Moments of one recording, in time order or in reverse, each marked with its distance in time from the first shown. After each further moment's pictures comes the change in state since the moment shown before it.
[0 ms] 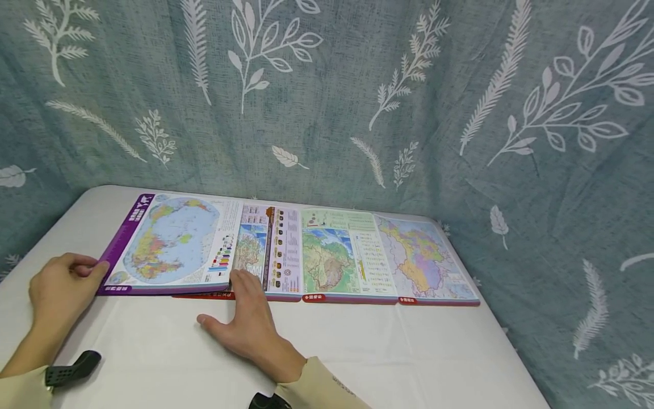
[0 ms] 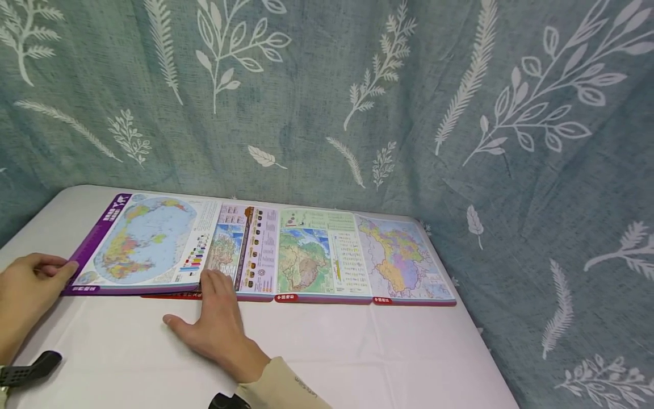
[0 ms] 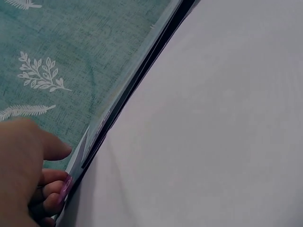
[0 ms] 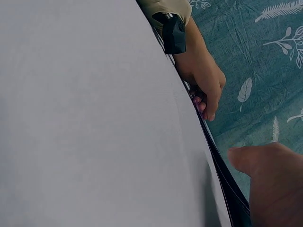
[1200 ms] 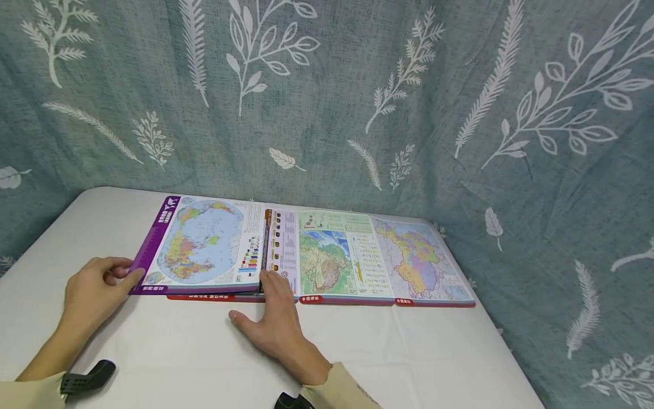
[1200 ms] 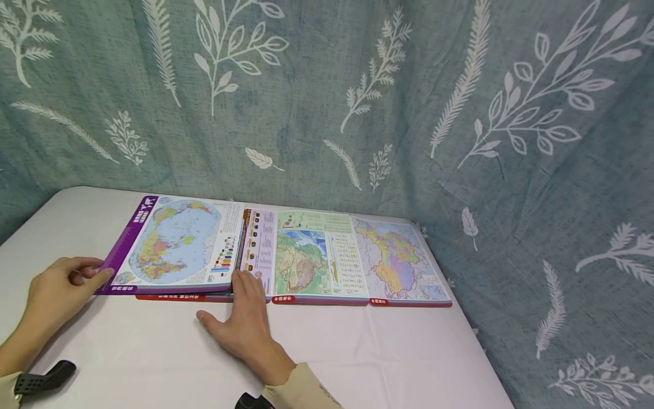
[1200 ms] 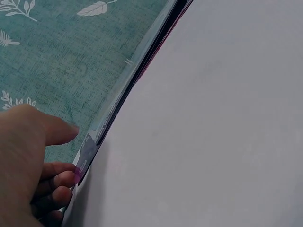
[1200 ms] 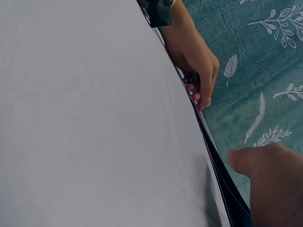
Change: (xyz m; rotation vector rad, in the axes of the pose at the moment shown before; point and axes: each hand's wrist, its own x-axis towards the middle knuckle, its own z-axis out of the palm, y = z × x) left_hand -0.020 0.030 0.021 -0.051 -0.121 0.163; right_hand -0.019 0.039 -0.026 0.032 0.087 0.060
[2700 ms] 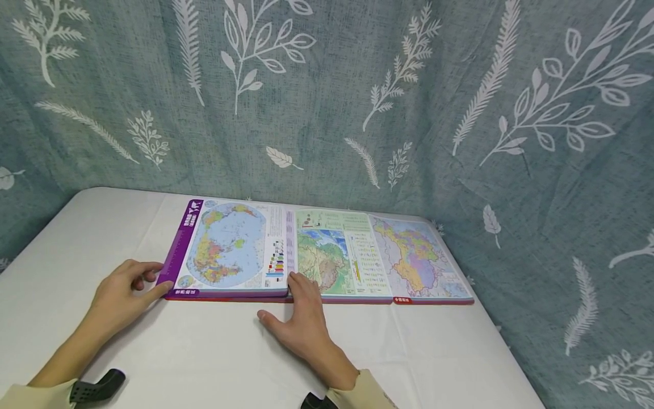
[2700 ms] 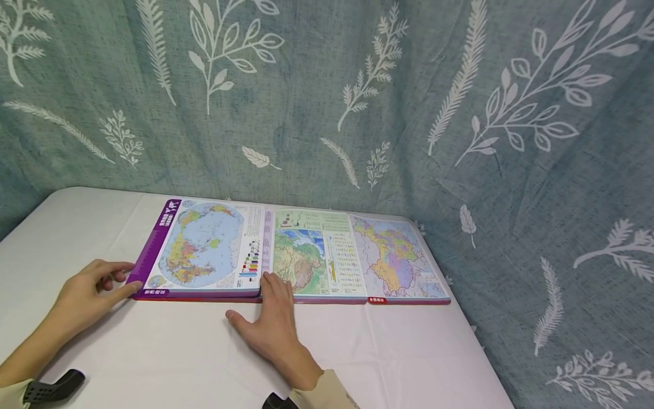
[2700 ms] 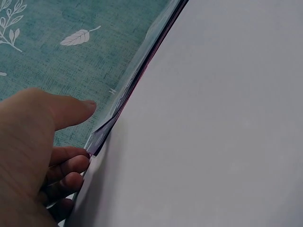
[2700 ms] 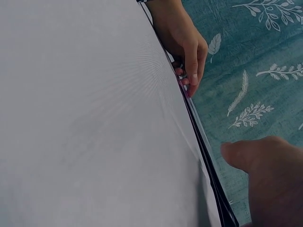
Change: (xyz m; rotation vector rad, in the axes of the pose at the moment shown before) left_hand -0.009 0.026 0.018 -0.054 -0.099 0.201; right_hand -0.018 0.035 -0.033 0.036 0.043 0.051
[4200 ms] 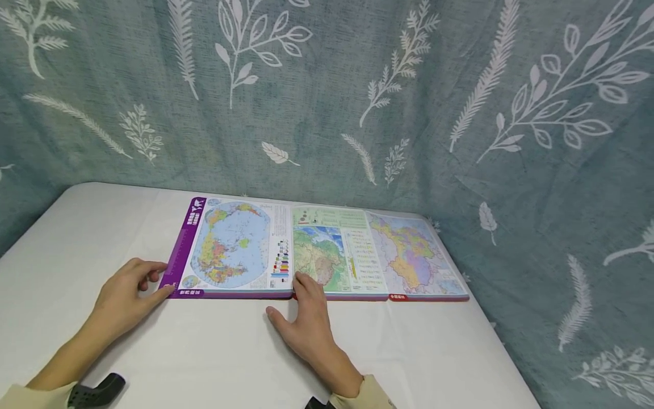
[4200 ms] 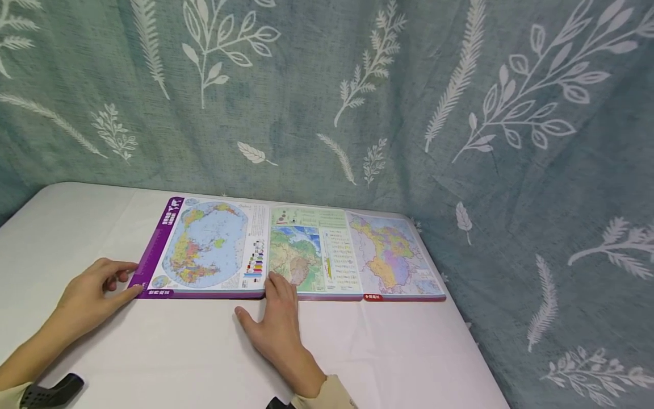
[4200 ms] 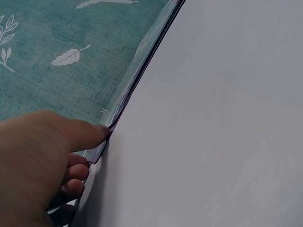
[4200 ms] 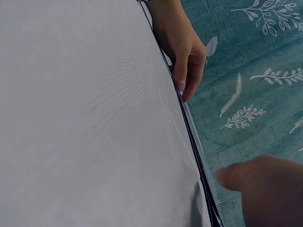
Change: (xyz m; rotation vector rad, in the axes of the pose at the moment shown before) left_hand -0.005 0.012 0.008 0.011 -0.020 0.080; right_hand -0.010 0.005 -0.012 -0.021 0.018 0.031
